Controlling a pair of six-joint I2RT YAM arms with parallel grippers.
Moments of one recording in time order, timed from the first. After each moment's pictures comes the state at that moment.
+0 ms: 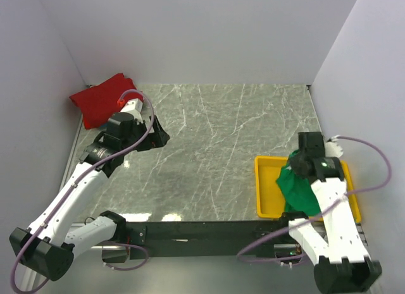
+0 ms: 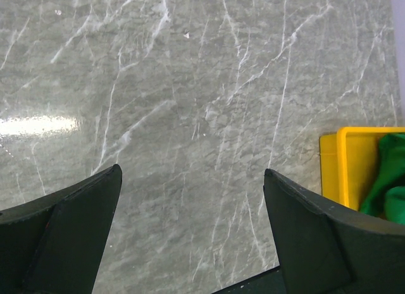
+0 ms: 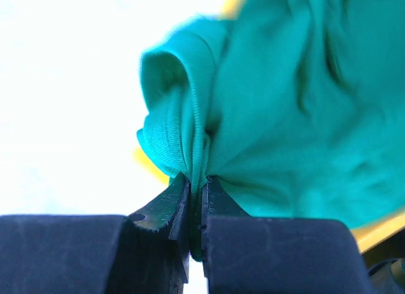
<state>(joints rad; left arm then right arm) -0.41 0.99 1.00 -0.56 0.02 -0.54 0.03 0.86 0.86 -1.06 0.35 1.02</state>
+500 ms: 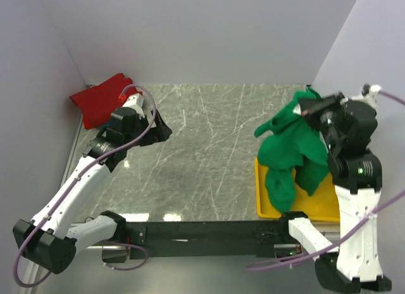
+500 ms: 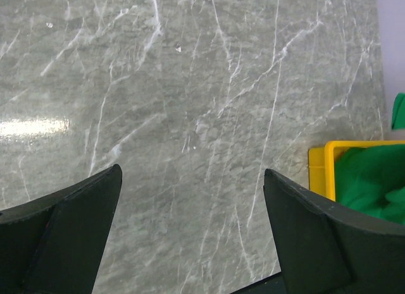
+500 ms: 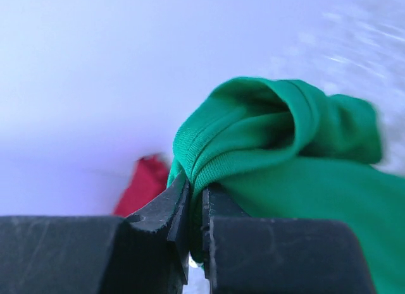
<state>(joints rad) -0.41 1.05 1.04 -0.52 0.02 -0.57 0.04 0.88 1.46 -0.82 0.13 0.87</state>
